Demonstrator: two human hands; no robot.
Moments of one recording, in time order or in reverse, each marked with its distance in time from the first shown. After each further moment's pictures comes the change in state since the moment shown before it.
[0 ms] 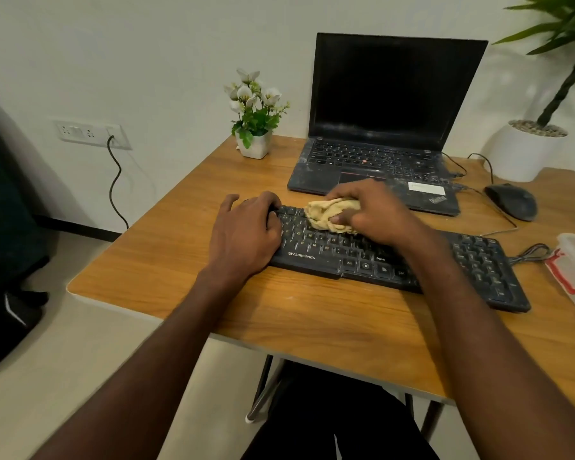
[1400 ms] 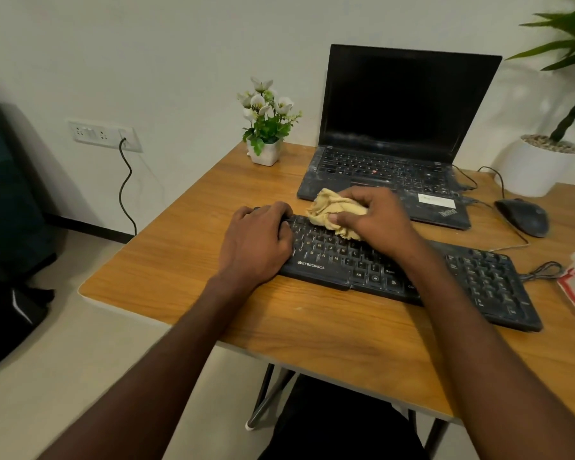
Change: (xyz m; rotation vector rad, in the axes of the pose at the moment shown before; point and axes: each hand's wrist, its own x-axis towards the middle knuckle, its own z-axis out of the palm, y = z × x) left_hand 0.001 -0.002 0.002 -0.021 -0.008 0.010; right_hand 0.007 0.002 0.012 0.219 0.147 0.025
